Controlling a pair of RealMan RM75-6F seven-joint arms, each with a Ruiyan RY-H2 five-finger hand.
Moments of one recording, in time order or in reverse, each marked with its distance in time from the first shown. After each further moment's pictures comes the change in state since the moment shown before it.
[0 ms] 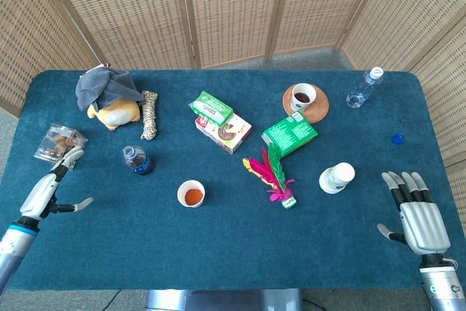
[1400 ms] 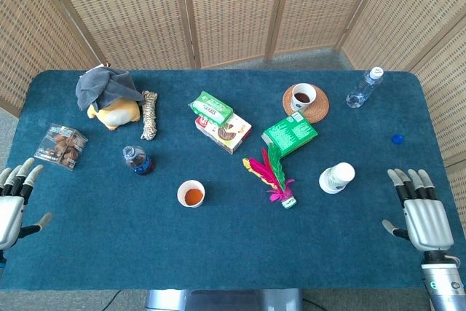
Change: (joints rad) left arm 0.212 0.181 0.000 -0.381 -0.089 0.236 0.928; right arm 0.003 -0.030 0.026 0.039 0.032 -0.003 -0.055
